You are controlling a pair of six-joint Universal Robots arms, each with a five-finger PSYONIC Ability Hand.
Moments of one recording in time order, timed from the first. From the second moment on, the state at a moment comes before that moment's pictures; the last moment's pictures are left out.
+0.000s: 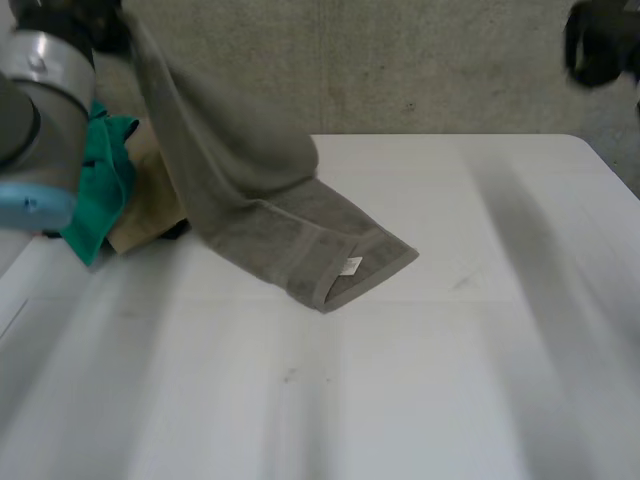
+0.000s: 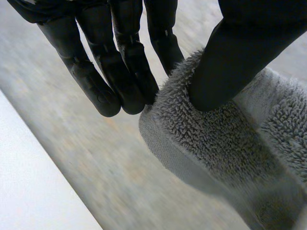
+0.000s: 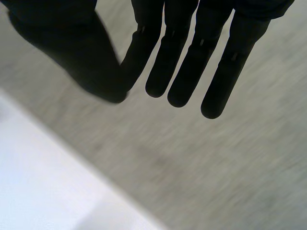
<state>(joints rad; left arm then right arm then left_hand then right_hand) 4.41 -1.91 -1.14 3.46 -1.61 3.56 1.68 -1.08 0.80 0.22 1.35 2.84 1.17 1.20 1.19 1.20 0.98 1.05 1.06 1.06 1.06 0.90</state>
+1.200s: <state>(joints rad) 4.46 -1.51 -1.25 3.19 -1.52 3.57 1.96 -0.88 0.85 0.39 1.25 3.13 1.17 1.20 1.19 1.20 0.98 1.12 1.18 1.19 1.19 0.99</state>
